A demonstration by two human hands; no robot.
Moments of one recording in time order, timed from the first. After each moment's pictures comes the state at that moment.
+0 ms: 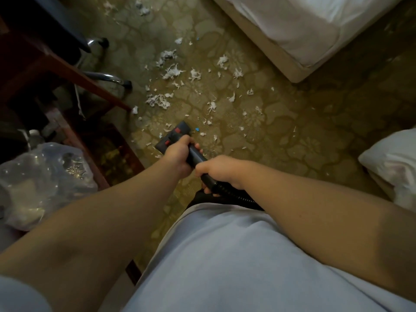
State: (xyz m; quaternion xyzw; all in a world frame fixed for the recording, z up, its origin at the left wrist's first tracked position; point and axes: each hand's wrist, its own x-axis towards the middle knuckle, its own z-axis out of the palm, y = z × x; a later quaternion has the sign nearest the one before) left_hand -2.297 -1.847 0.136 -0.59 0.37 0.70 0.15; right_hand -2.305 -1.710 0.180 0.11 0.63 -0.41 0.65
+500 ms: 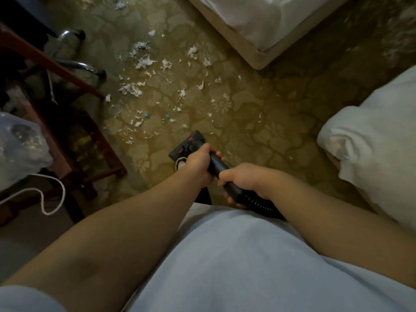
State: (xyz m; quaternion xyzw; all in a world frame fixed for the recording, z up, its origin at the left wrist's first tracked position) left_hand -2.210 -1.559 0.126 -0.57 0.37 0.71 0.18; right_hand -2.220 -1.421 0.187 0.15 0.64 -0.39 0.64
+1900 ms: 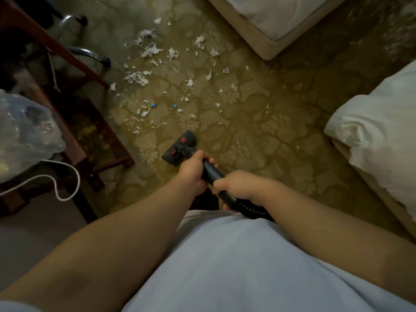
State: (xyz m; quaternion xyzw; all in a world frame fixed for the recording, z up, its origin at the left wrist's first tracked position) left_hand -2.109 -1.638 0.134 -0.58 0.33 0.73 0.16; right_hand -2.124 -1.502 0.190 0.14 0.66 -0.36 0.64
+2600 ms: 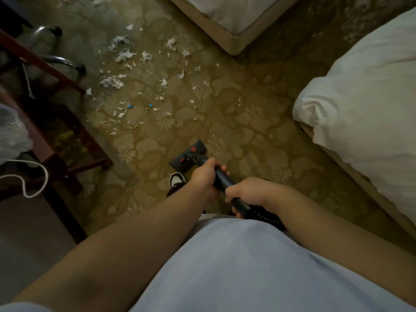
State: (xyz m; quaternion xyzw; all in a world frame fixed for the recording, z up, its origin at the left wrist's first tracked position) left_hand -2.045 -1.464 0.130 -0.55 0.34 0.73 0.23; right_hand -2.058 -1.327 0.207 0.18 0.67 -0.34 0.64
